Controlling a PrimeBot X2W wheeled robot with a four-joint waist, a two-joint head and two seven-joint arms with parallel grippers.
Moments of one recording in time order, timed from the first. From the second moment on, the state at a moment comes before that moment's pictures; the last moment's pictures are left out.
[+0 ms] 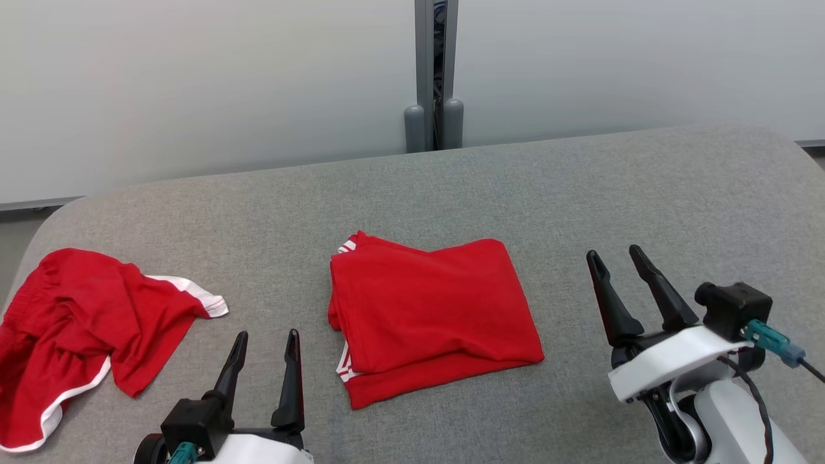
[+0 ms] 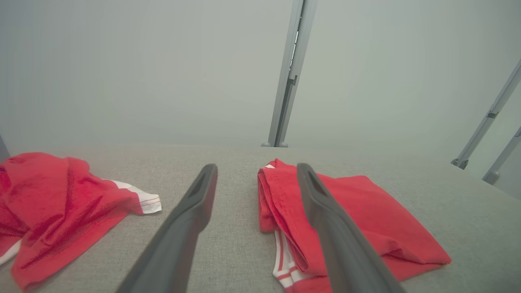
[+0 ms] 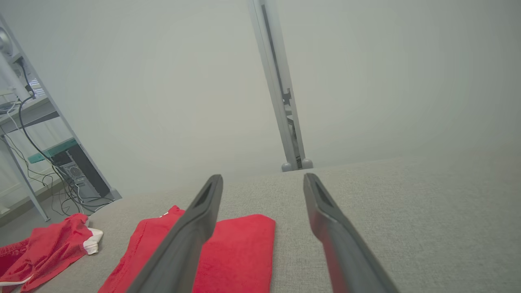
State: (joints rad) left arm 0.02 0.05 -0.21 0.17 -0.30 0.08 -0.26; right arm -0.35 -0.17 0.34 0.48 0.57 0.13 -0.26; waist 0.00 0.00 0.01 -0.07
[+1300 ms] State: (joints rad) left arm 0.18 0.05 -0.17 0.04 -0.12 0.09 -0.26; right arm 0.07 -0.08 0.16 0.13 0.24 0.13 -0.26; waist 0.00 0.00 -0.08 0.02
